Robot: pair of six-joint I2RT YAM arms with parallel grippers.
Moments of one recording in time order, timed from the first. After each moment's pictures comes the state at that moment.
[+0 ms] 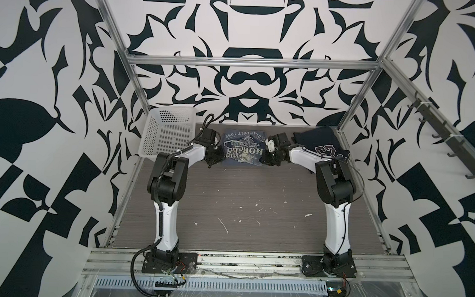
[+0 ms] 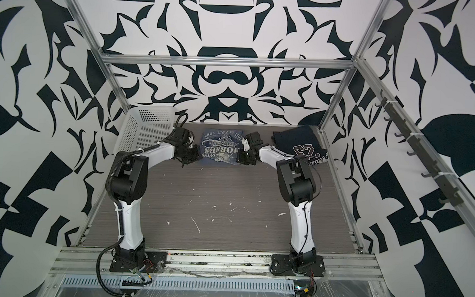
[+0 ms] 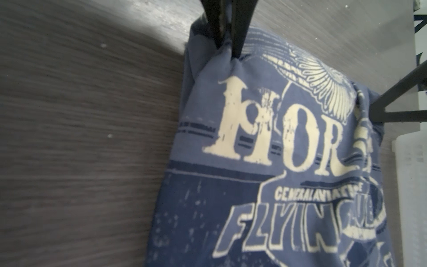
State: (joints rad) left arm -0.28 2.07 1.44 -0.37 0.33 -0.58; right arm 0.35 2.14 1.52 -0.38 -0.35 0.44
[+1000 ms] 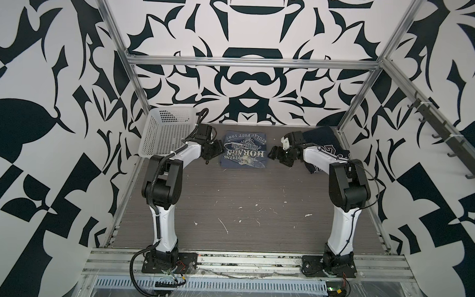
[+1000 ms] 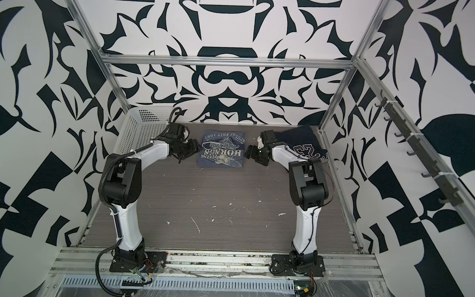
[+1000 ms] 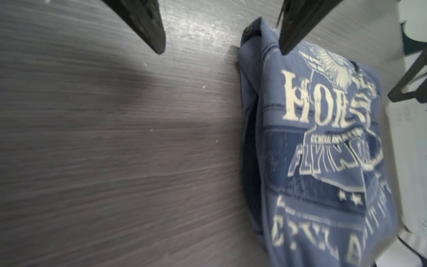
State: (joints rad) left arm -0.24 2.02 1.50 -0.37 0.29 -0.61; right arm 0.23 2.03 1.44 -0.38 -0.36 0.53
